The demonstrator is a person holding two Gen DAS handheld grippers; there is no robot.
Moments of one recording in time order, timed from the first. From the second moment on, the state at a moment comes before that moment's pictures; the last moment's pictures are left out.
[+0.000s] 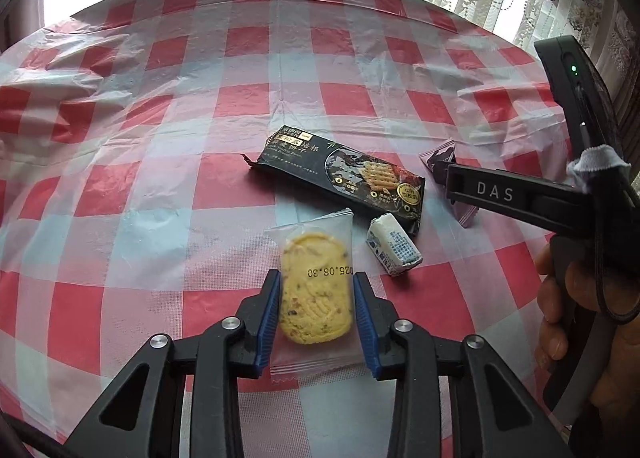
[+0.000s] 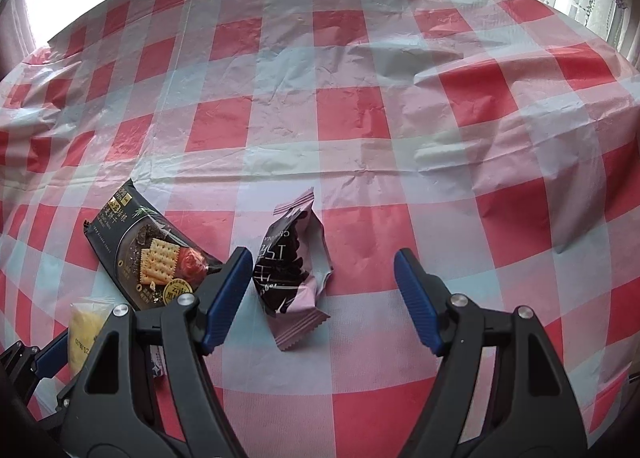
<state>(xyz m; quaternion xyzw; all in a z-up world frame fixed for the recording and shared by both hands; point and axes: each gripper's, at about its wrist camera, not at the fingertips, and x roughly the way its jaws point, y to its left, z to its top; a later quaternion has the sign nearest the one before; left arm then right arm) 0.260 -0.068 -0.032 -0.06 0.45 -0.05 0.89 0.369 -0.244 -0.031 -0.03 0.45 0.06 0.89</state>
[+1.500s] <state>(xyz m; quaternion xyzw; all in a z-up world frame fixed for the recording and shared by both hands) 0.223 -0.071 -0.009 -0.11 0.47 -0.06 0.88 0.257 -0.306 -0.019 -0.03 0.49 0.05 0.87</state>
